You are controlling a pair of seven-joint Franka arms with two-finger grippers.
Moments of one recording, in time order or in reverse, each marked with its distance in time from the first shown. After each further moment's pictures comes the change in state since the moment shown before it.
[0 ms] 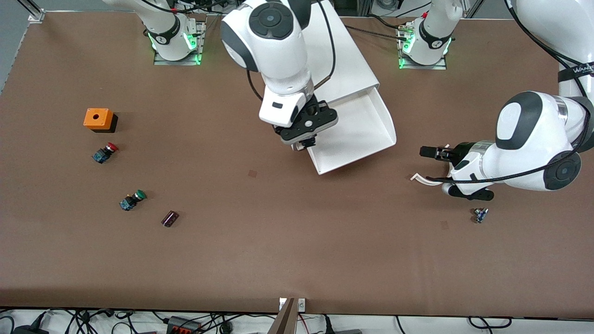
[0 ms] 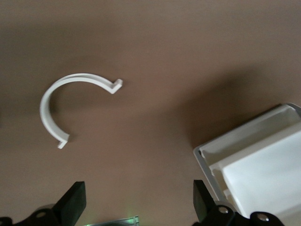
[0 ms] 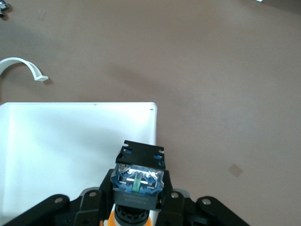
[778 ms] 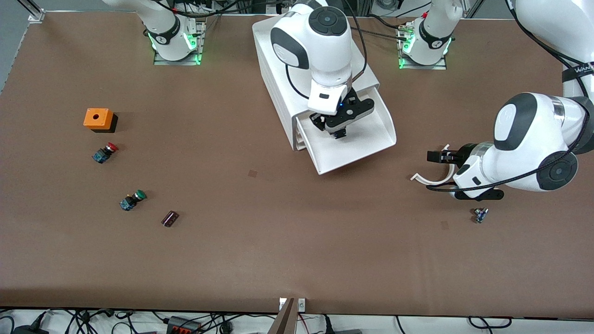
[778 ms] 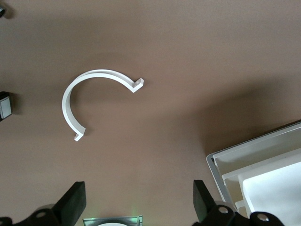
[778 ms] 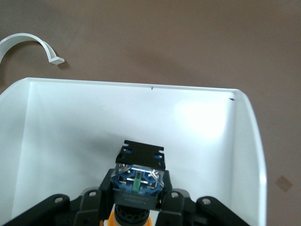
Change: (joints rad) left arm 0.000 0.003 0.000 0.000 0.045 0.000 -0.065; right arm 0.129 0.117 -0.003 0.017 -0.062 0.101 0.067
